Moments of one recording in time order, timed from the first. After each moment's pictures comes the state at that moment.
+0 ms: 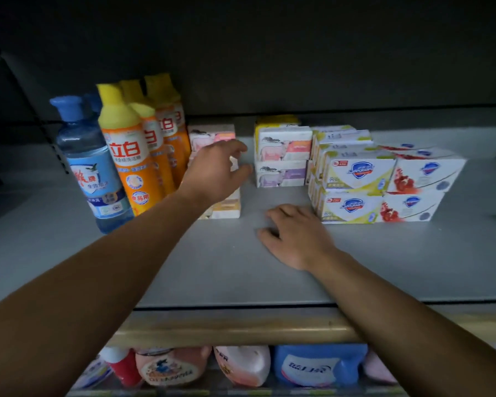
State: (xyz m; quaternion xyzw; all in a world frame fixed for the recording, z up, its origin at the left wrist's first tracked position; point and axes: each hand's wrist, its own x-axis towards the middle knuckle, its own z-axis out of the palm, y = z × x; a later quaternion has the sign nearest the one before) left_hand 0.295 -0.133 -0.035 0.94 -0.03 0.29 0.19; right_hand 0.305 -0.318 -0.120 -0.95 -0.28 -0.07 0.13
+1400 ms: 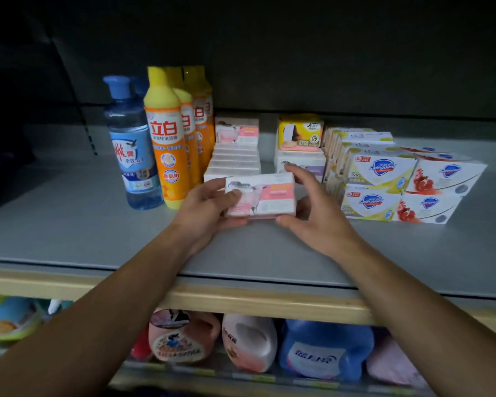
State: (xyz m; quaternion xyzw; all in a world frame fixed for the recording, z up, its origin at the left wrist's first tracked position) left_hand 0.205 -0.124 -0.090 0.60 0.06 0.13 0.79; right_hand 0.280 -0.324 -0.099 -0.80 -0.36 -0.09 0.47
